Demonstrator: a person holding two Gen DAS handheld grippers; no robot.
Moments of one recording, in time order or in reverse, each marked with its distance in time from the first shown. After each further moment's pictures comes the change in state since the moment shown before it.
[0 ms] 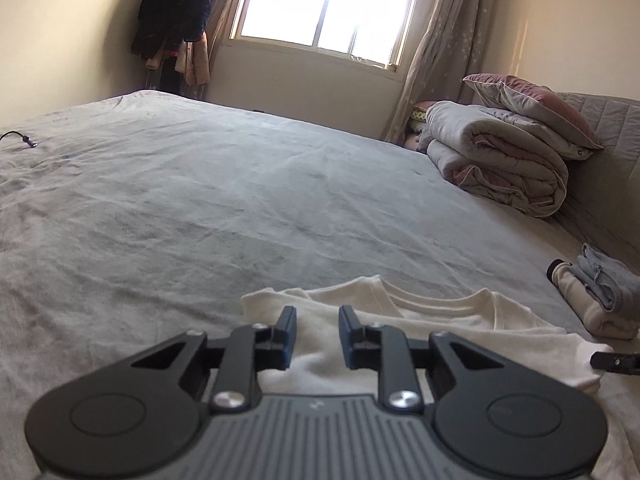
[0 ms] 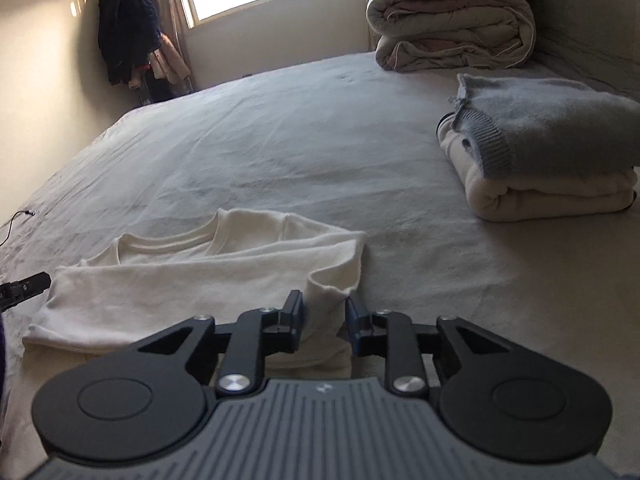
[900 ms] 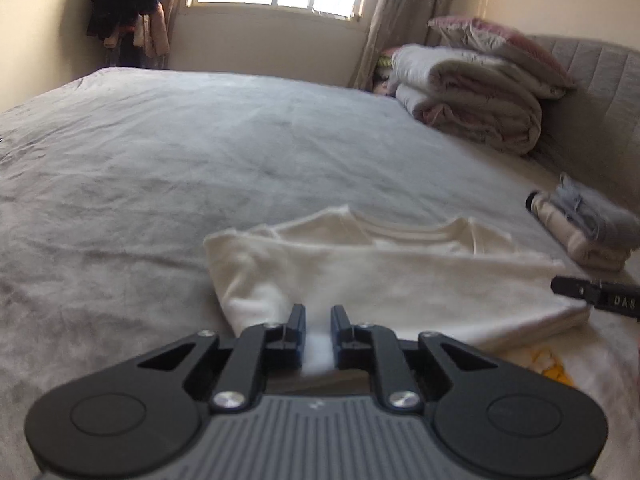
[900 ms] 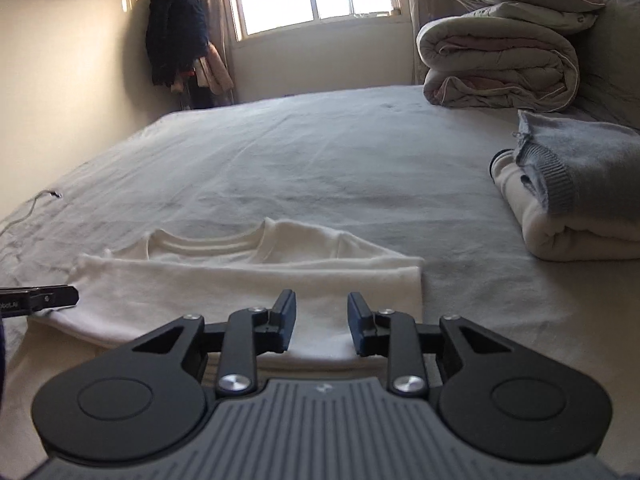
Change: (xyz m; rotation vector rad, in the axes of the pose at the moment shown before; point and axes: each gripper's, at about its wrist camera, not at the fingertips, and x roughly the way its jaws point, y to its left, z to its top) left arm 0.001 -0.011 -0.027 0.125 0.165 -0.056; right arm 0.033 0.028 -0.014 -0.162 0.012 0.053
